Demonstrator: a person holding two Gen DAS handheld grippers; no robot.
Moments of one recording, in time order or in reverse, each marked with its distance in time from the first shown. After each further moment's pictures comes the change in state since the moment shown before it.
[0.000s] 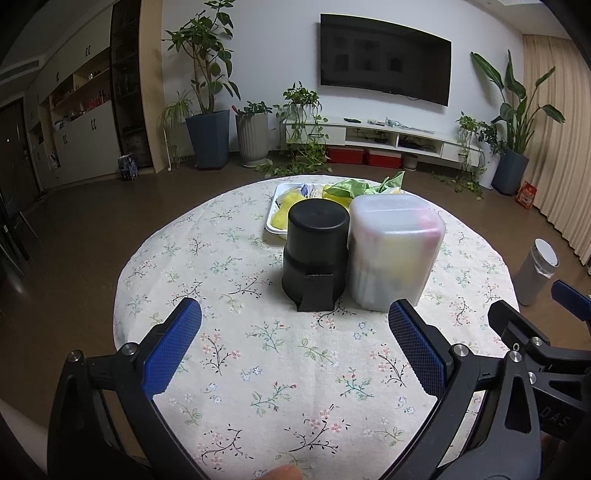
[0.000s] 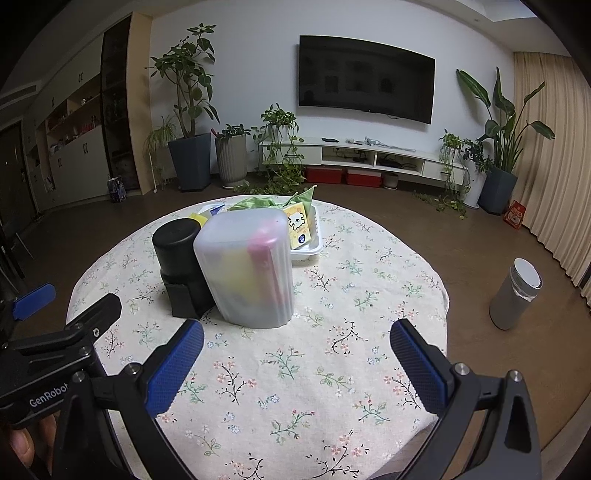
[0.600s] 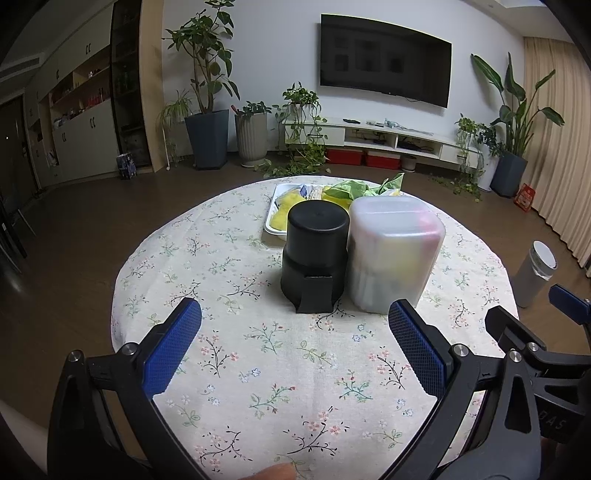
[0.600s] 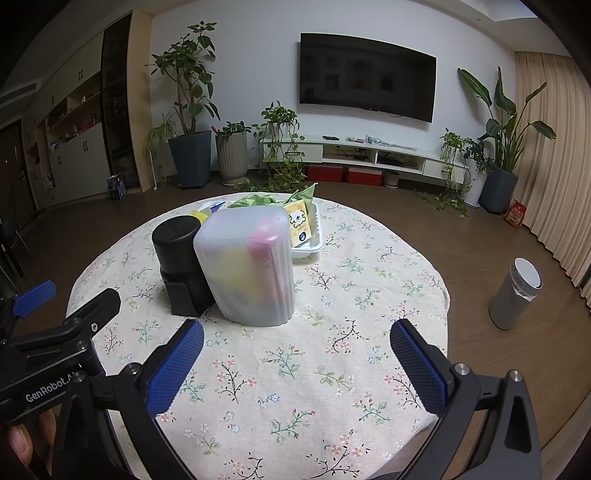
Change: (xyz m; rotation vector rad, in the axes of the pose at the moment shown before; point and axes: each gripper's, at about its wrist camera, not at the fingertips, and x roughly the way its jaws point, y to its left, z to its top) left arm -0.001 0.004 0.000 -0.007 0.001 -0.009; right arm 0.000 0.001 -0.001 -0.002 0.003 -0.002
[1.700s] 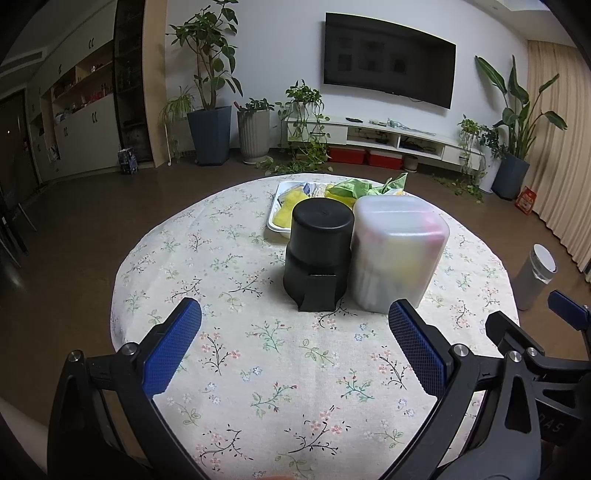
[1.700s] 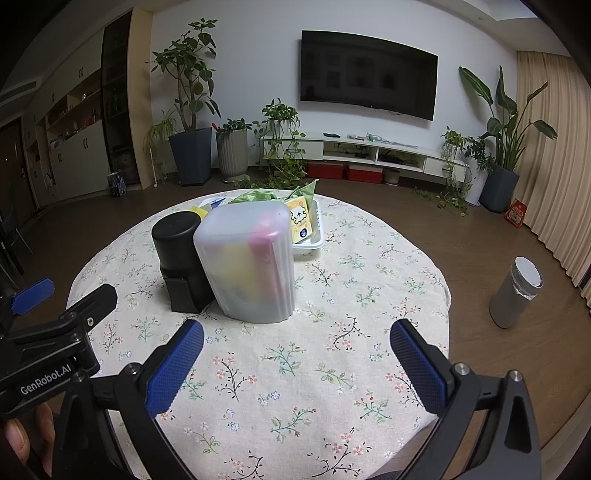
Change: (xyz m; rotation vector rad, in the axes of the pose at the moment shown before) left arm 0.002 0.003 0.001 -0.017 0.003 0.004; right arm -0.001 0.000 0.001 -0.002 0.006 0.000
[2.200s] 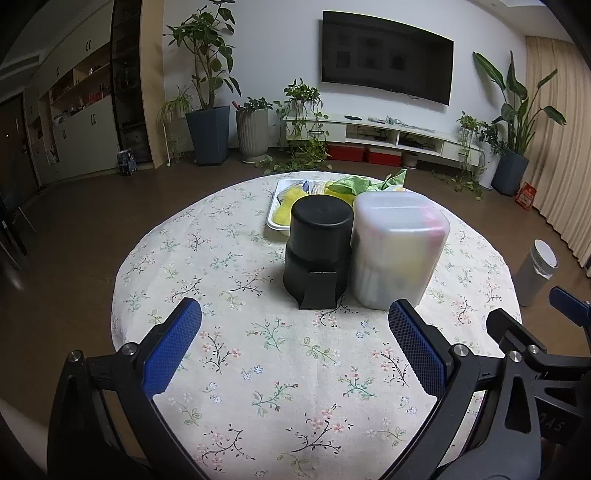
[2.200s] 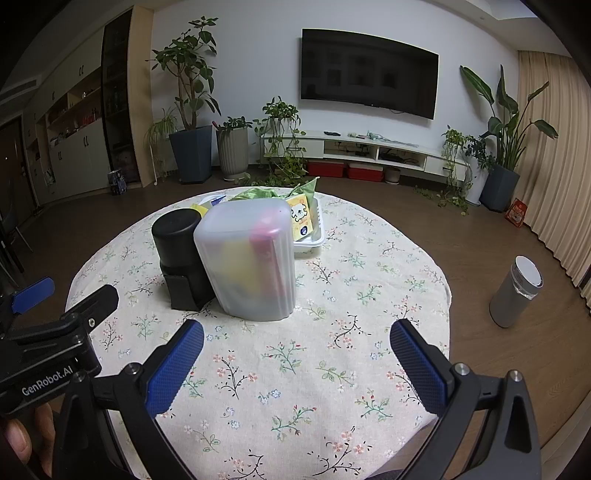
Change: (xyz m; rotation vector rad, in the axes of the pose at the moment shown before) left arm 0.002 -0.006 -0.004 0.015 0.006 0.002; right arm 0.001 0.001 -0.002 0.000 0.001 0.001
